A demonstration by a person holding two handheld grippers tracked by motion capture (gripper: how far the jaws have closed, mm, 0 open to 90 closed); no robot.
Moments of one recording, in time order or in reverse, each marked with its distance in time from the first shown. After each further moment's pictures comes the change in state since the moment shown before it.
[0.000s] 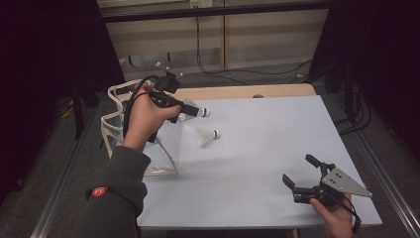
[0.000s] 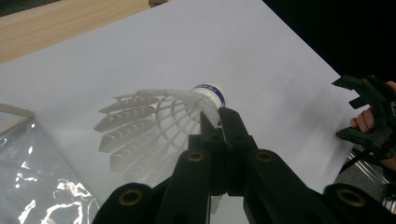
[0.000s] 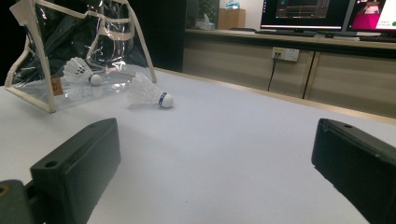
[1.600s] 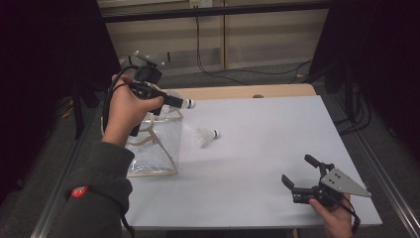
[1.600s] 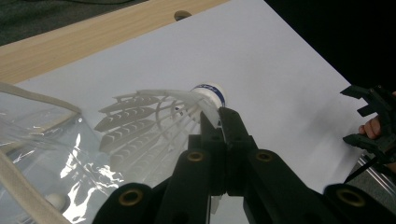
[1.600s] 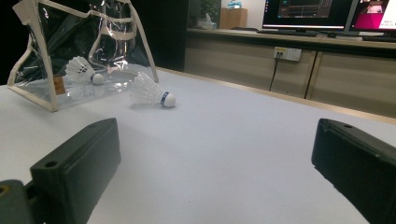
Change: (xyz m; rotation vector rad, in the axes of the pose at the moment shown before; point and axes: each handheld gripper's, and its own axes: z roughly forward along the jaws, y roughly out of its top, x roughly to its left) left arm 0.010 0.004 -0.042 -0.025 0.063 -0.003; right arm 0.001 0.000 0.001 0.006 0.006 0.000
